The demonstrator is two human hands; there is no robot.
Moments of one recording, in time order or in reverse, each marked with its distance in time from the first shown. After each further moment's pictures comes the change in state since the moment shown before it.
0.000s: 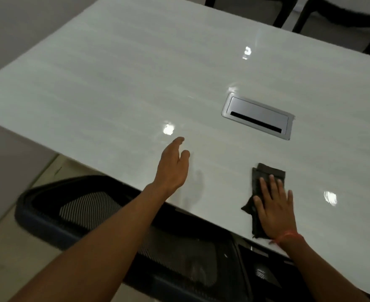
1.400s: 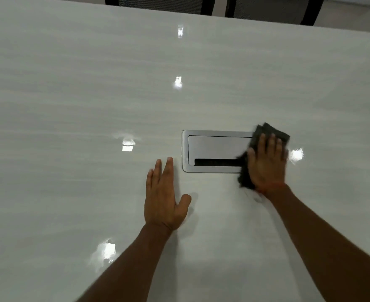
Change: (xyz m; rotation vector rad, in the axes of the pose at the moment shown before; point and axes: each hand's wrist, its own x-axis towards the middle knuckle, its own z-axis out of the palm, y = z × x) left_hand 0.215 -0.013 0.097 0.345 -0.221 0.452; right_hand 0.278 0.019 -0.061 0.097 0.166 0.525
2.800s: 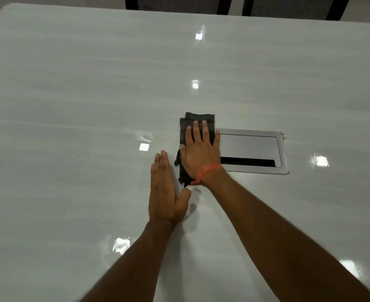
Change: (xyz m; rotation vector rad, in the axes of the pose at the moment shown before) left_hand -0.004 -0.003 0.007 -0.055 0.148 -0.025; right_hand -0.025 -0.171 0.016 -0.124 -0.140 -0.447
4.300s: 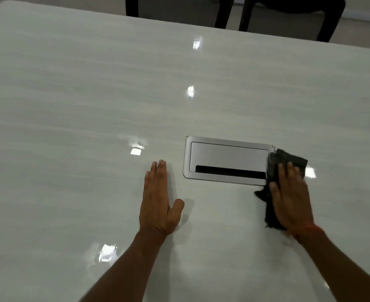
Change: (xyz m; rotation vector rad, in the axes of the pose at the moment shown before) left_hand 0.001 -0.001 -0.001 -0.004 -0.015 0.064; right_hand -0.111 0.218 0.023 0.207 0.157 0.256
